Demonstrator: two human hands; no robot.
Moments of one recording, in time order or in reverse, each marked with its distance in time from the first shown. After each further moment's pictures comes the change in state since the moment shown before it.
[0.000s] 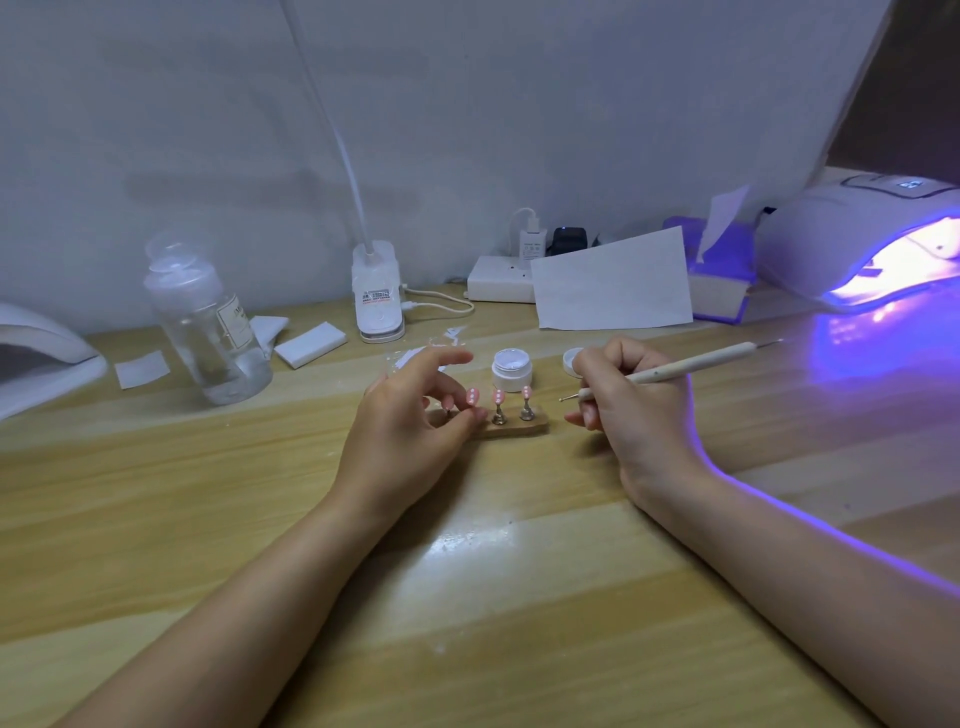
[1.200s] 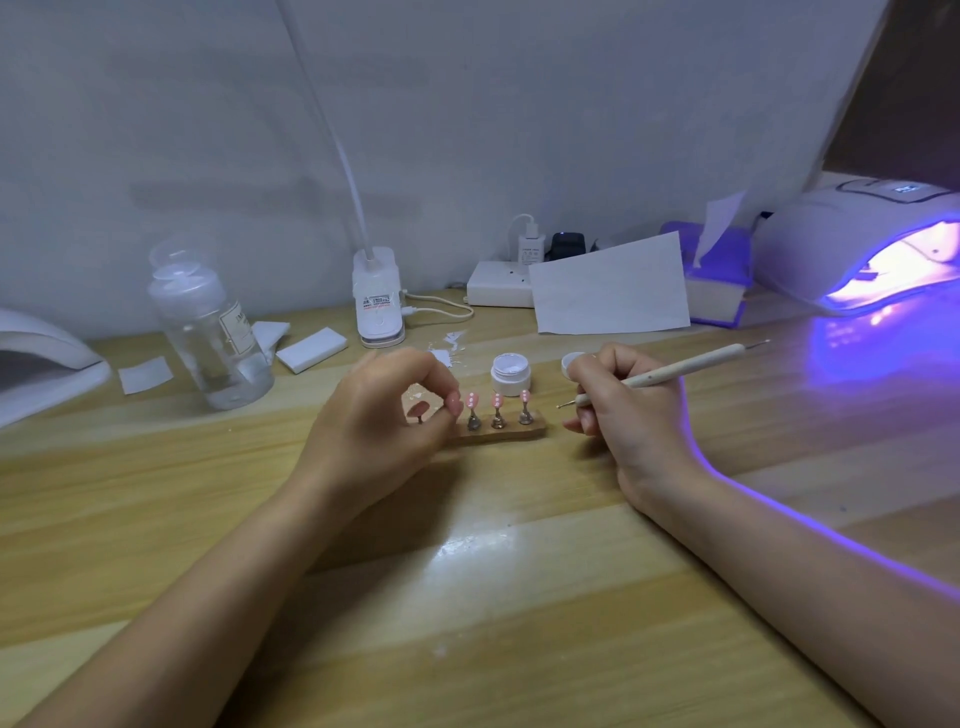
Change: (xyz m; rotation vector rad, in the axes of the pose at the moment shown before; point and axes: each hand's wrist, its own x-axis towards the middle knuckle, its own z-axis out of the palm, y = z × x) left_hand 0.003 0.008 -0.027 0.109 -0.054 0.156; right_hand 0.003 0.005 -0.003 0.014 -0.037 0.031
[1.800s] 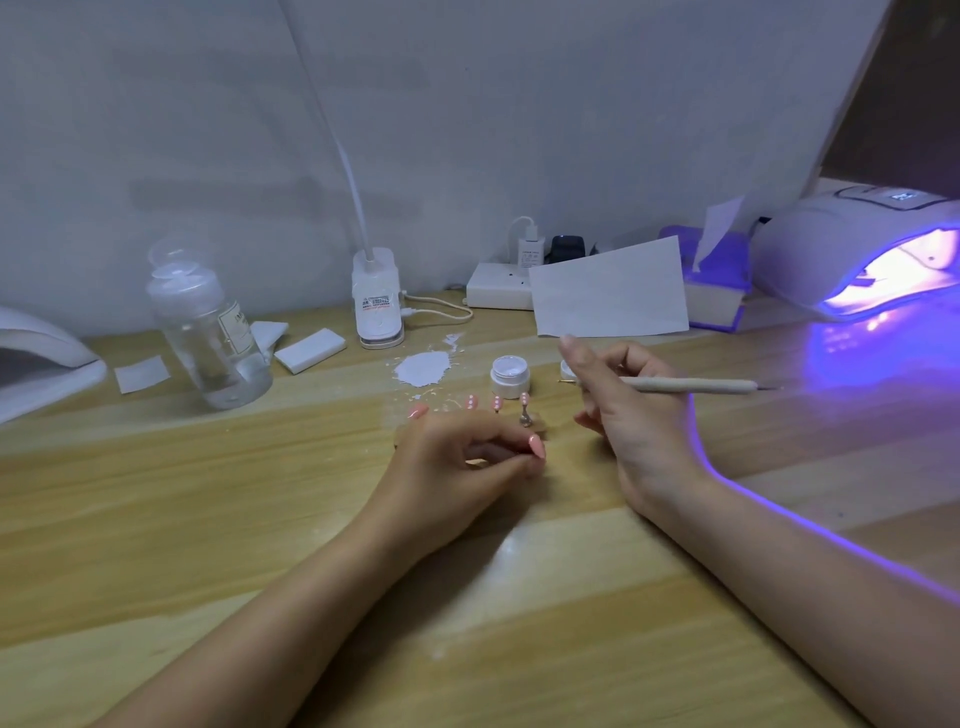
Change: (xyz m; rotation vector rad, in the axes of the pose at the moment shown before) left_hand -0.016 0.024 0.029 -0.437 -0.203 -0.146; right_hand 0.000 0.000 -0.001 0.032 0.042 -0.040
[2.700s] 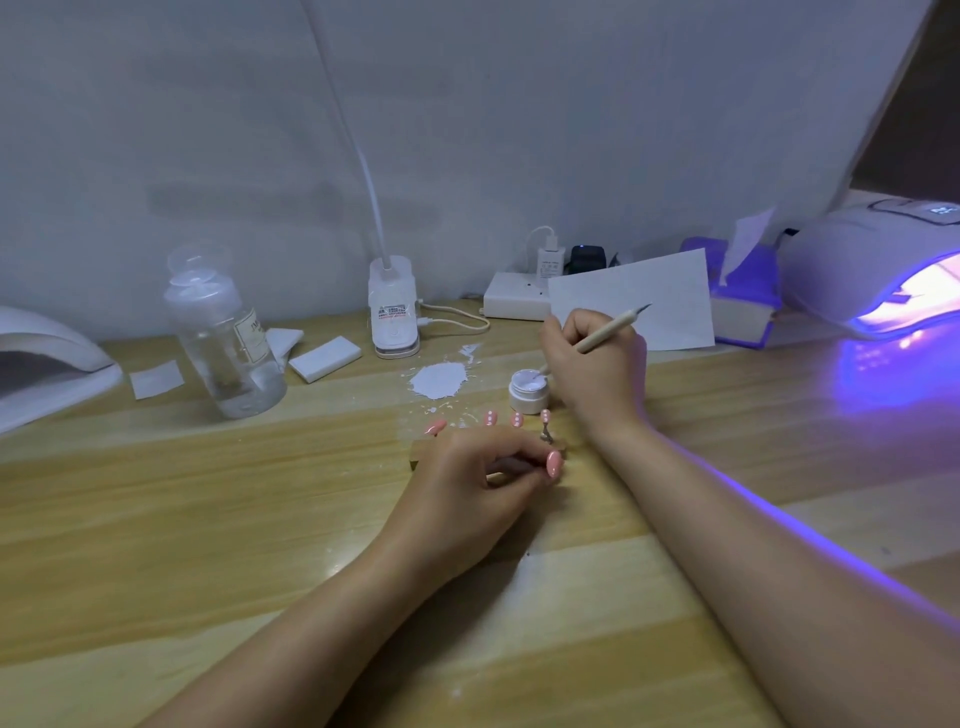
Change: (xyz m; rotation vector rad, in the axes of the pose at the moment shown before) left_hand 0.004 -0.005 0.004 0.039 0.027 0.029; right_hand 0.055 0.021 0.039 -0.569 0.086 -0.324
